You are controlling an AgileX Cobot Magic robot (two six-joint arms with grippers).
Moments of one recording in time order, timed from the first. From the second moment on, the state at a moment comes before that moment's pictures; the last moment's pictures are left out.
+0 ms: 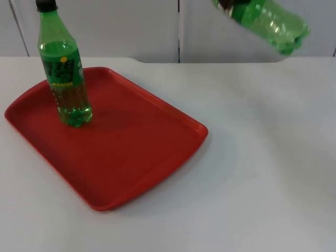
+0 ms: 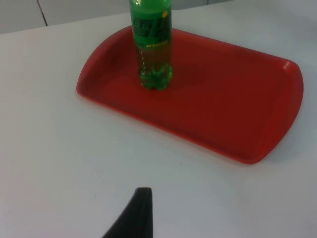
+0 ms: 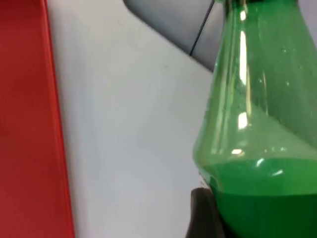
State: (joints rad) right arm 0.41 2.35 -2.51 0.00 1.14 -0.26; left arm -0.28 0.00 -0.50 0.00 1.08 0.00
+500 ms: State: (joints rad) right arm 0.42 1.86 -2.17 0.11 1.04 -0.26; left arm -0.28 0.00 -0.50 0.00 1.08 0.00
